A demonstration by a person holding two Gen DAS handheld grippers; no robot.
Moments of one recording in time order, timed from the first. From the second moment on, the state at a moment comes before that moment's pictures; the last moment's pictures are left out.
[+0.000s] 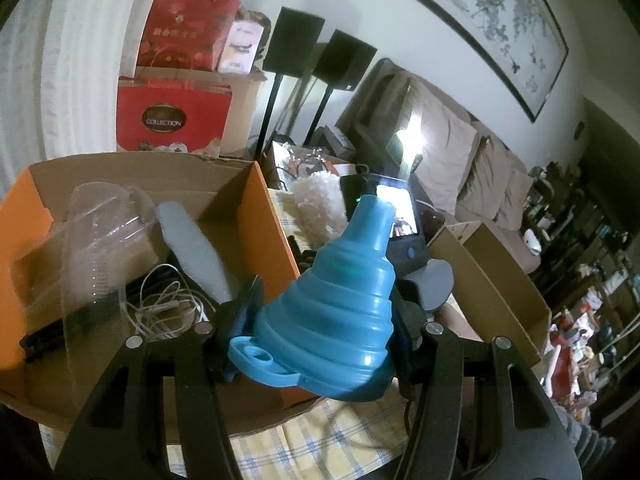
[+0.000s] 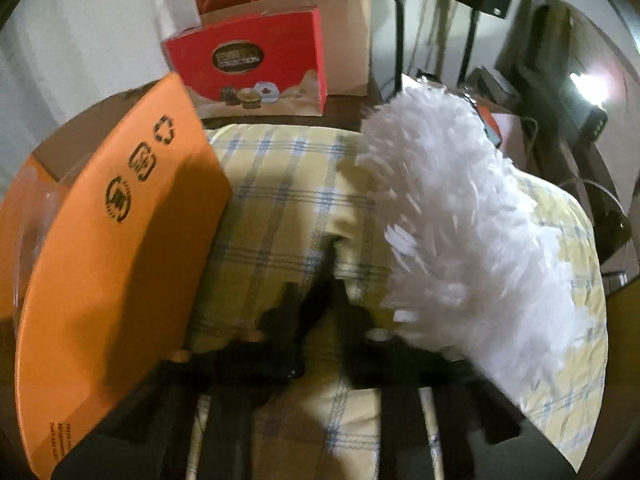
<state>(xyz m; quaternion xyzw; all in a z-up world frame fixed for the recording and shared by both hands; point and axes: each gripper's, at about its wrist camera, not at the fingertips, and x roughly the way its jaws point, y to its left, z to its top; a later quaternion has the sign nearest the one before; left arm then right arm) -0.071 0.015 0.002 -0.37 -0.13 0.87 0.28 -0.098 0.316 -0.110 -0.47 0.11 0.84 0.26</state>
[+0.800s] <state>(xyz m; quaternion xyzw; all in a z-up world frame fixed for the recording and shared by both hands) -0.078 -0.024 0.018 -0.36 -0.15 0.89 0.24 -0.040 0.282 -0.017 -0.39 0.16 0.90 0.15</state>
